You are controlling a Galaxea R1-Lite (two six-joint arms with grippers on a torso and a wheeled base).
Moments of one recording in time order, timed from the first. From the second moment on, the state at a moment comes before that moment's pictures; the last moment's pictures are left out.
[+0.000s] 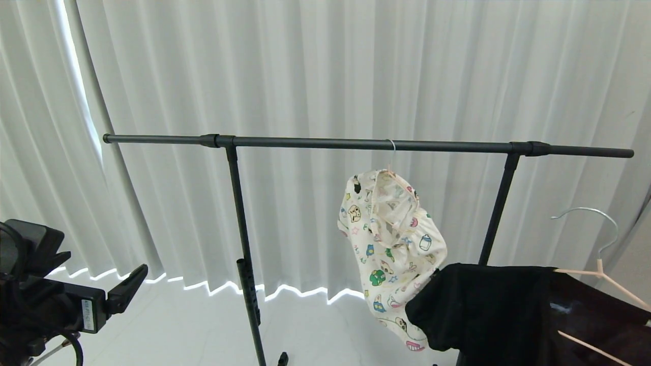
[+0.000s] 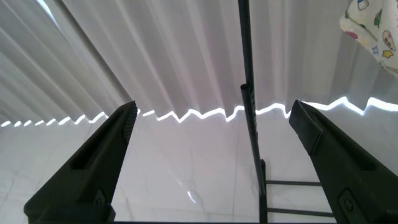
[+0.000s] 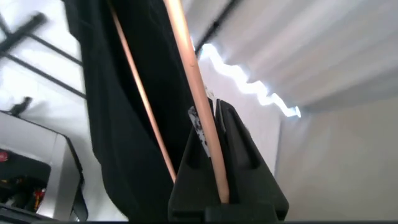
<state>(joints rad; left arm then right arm) 0.07 1.14 -0.20 -0.68 0.00 0.32 0.01 0.88 -0.44 0.15 0.05 -0.47</state>
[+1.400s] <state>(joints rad) 0.05 1.13 -0.22 -0.68 0.00 0.32 0.09 1.24 -0.93 0.22 -0.12 -0.18</state>
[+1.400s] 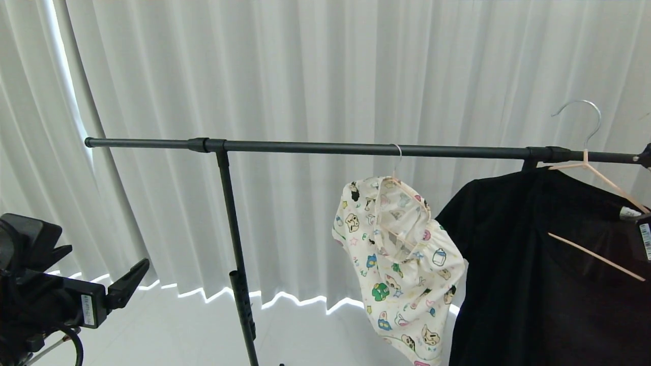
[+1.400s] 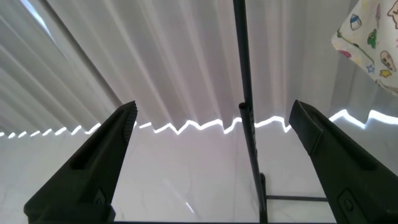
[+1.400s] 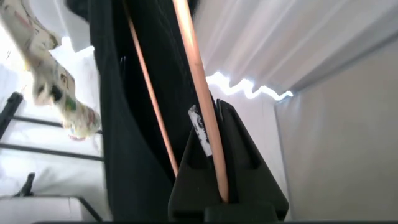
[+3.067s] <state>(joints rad) -0.05 1.16 -0.26 -0.68 -0.01 0.37 0.15 1.46 -0.83 0.11 -0.12 -0.13</state>
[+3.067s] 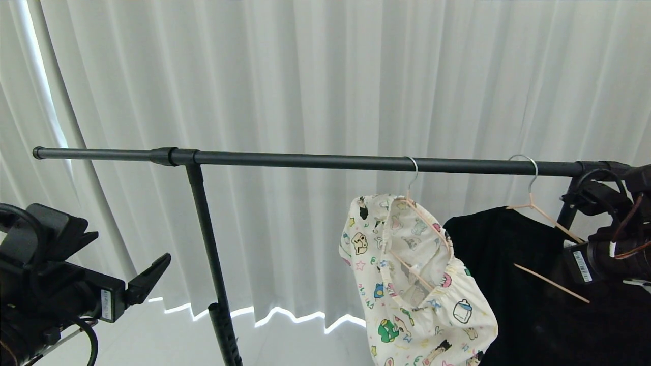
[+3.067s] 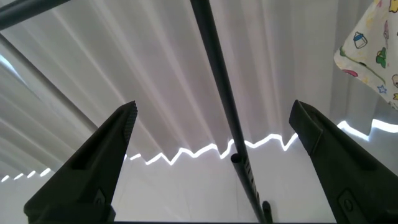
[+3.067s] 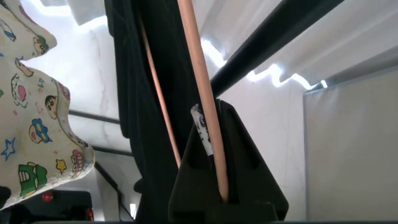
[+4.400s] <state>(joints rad) -0.03 1.16 -0.22 -0.68 0.00 0.37 -0.01 1.05 -0.68 -0.10 -0.22 -0.28</state>
